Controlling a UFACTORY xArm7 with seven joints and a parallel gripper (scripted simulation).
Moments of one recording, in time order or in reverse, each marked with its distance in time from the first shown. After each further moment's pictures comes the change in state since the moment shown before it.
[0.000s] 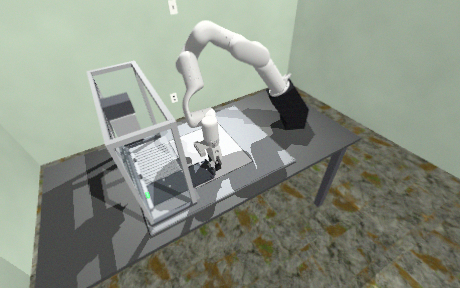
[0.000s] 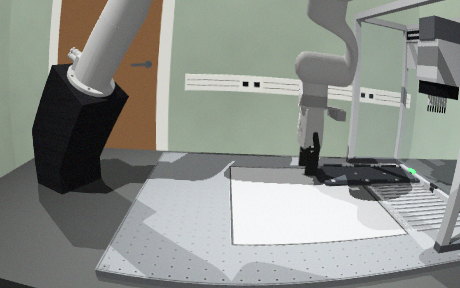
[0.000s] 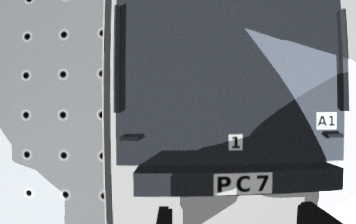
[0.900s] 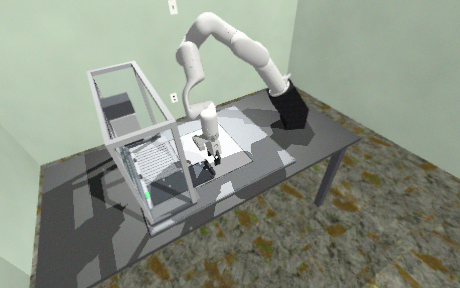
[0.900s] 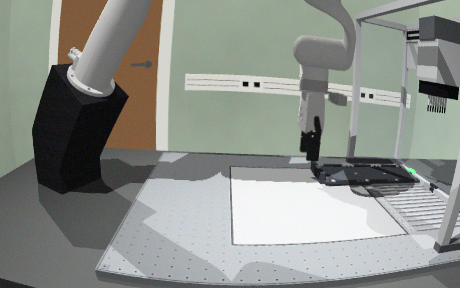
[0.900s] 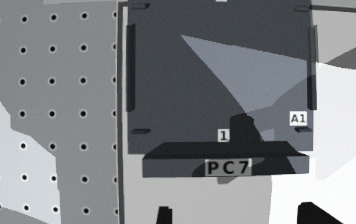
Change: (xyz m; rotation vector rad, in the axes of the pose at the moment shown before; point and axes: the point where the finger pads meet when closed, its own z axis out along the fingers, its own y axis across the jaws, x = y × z) arm 0.000 0.000 -0.038 -0.001 0.000 0.000
